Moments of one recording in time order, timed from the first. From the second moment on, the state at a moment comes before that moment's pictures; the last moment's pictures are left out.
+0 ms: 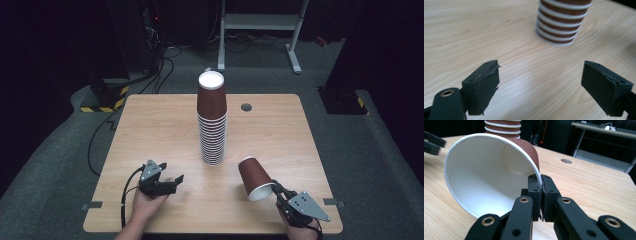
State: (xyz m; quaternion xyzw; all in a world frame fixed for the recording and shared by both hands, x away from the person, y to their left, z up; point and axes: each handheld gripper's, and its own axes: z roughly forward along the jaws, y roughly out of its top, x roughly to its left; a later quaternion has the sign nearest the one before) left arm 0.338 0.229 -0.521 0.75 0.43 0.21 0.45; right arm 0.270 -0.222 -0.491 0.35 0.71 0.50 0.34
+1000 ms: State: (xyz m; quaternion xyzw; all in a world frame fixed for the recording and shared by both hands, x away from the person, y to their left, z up) left arm 0.330 0.261 -0.534 0.78 0.43 0.19 0.42; right arm 0.319 -0.223 -0.427 0.42 0.80 0.36 0.23
